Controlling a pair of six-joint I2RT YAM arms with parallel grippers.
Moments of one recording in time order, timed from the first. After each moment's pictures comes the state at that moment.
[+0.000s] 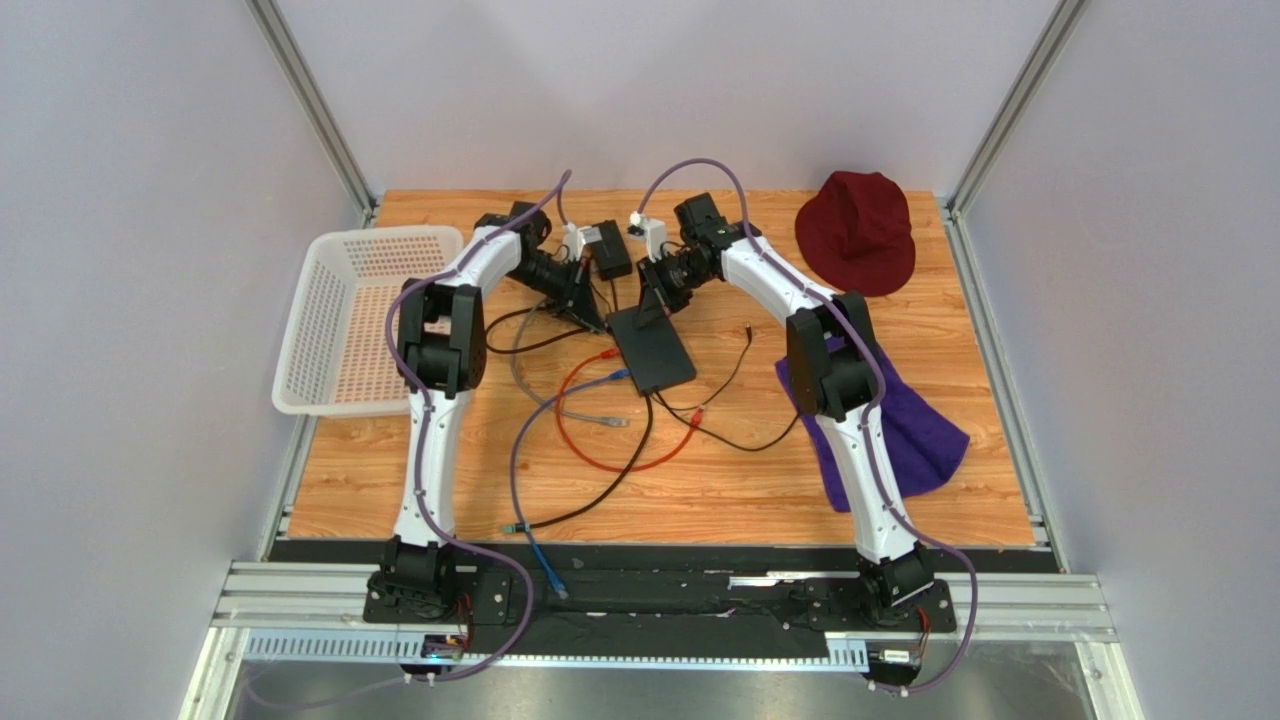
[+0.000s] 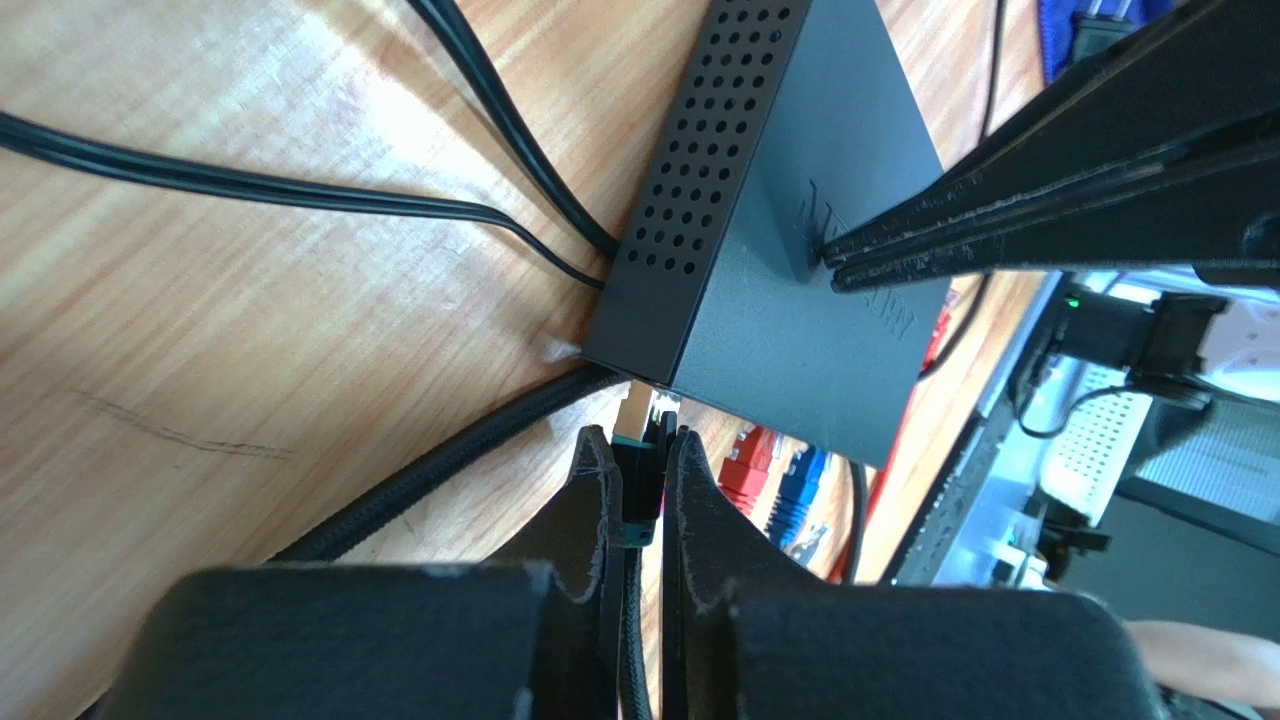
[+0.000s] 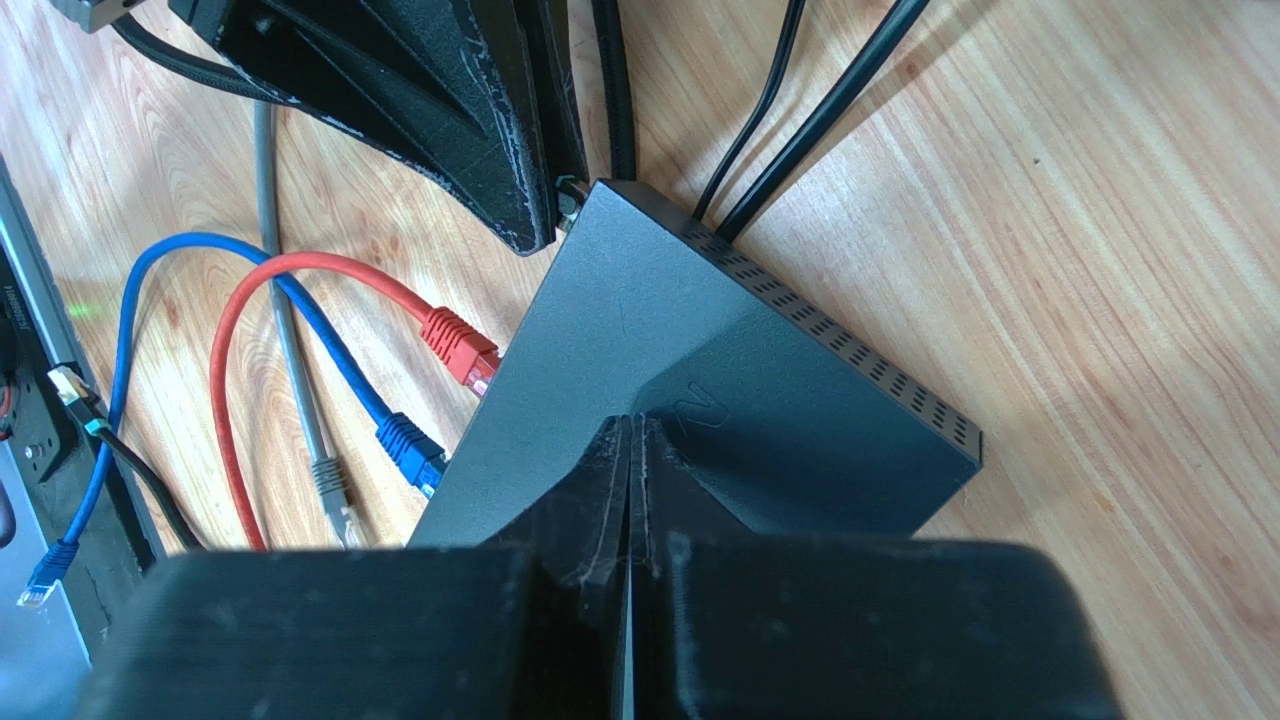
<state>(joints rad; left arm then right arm) -0.18 2.53 2.14 -1.03 0.89 0.16 0.44 2.47 2.14 -0.71 -0.71 -0.15</state>
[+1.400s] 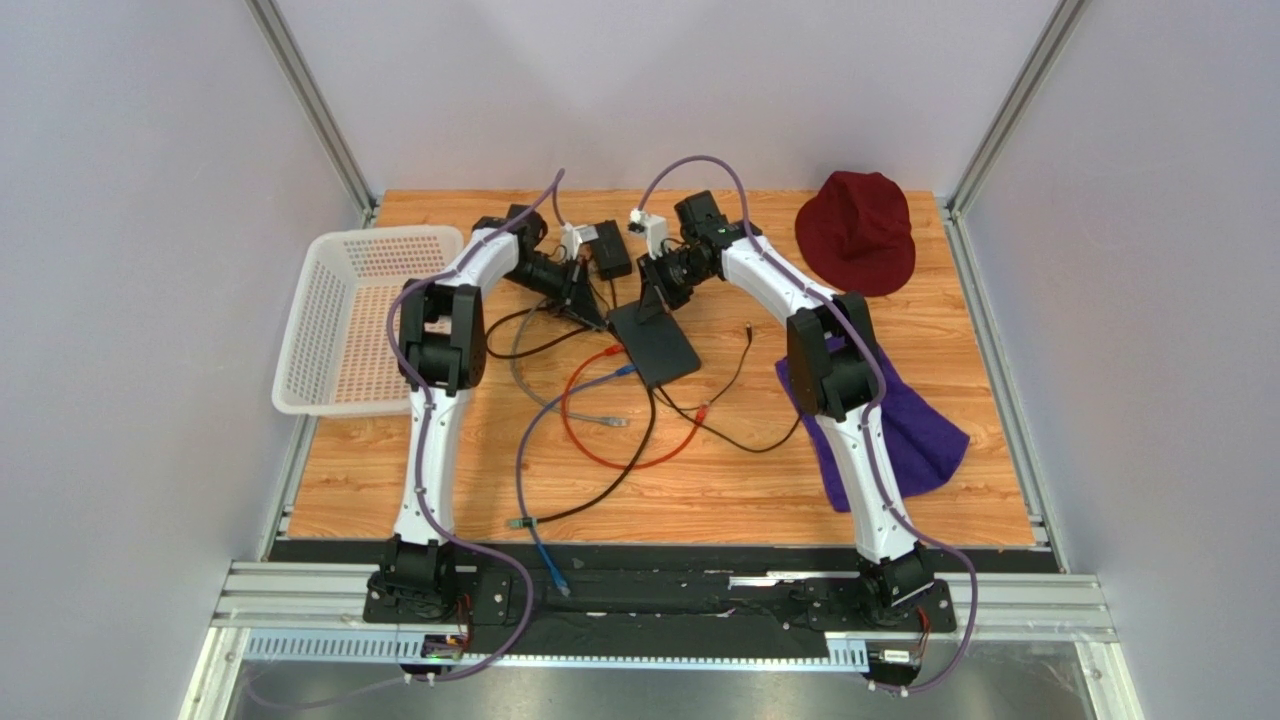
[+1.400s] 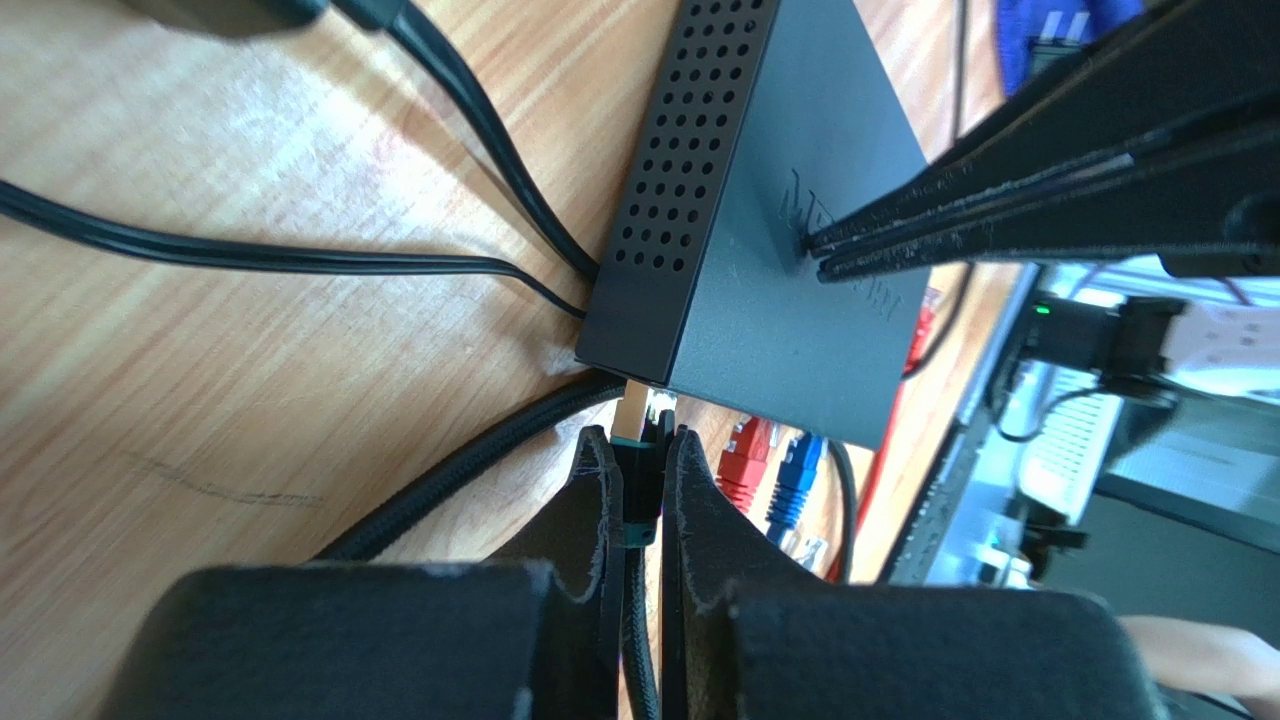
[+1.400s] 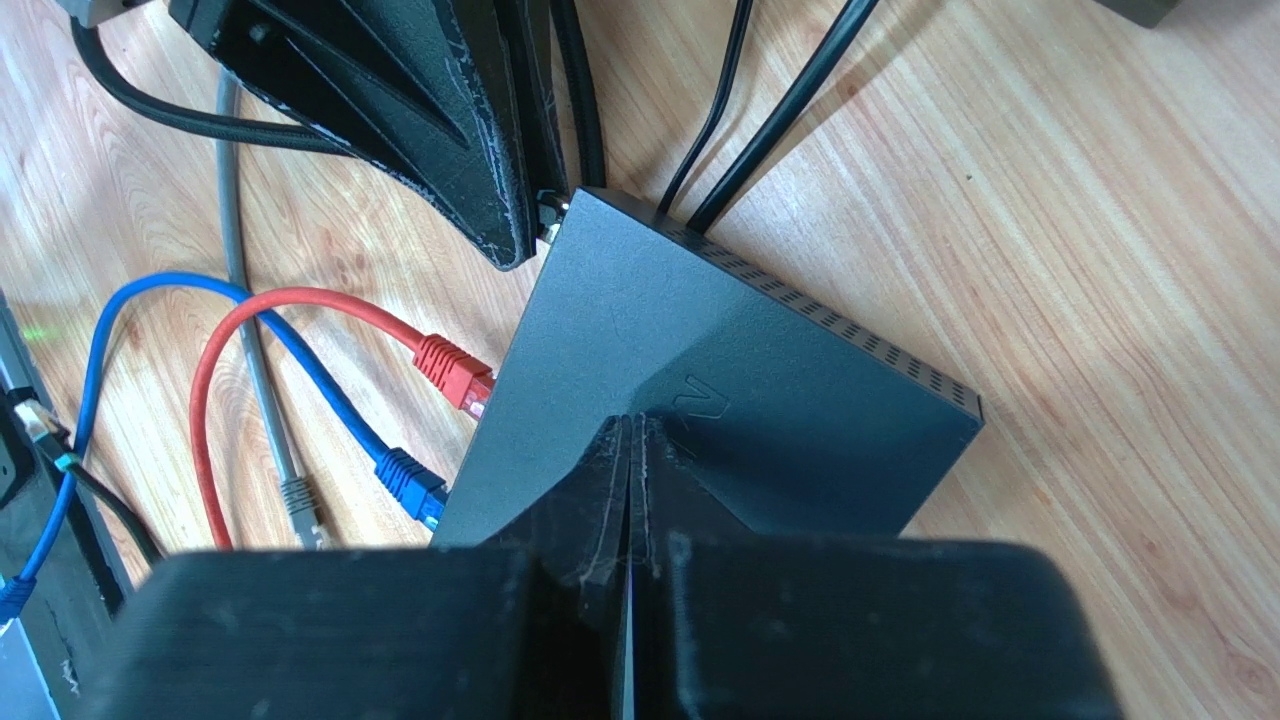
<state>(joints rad) -0.17 2.56 2.15 -1.00 0.99 0.16 0.44 2.47 2.14 -0.69 -0.67 -0.15</state>
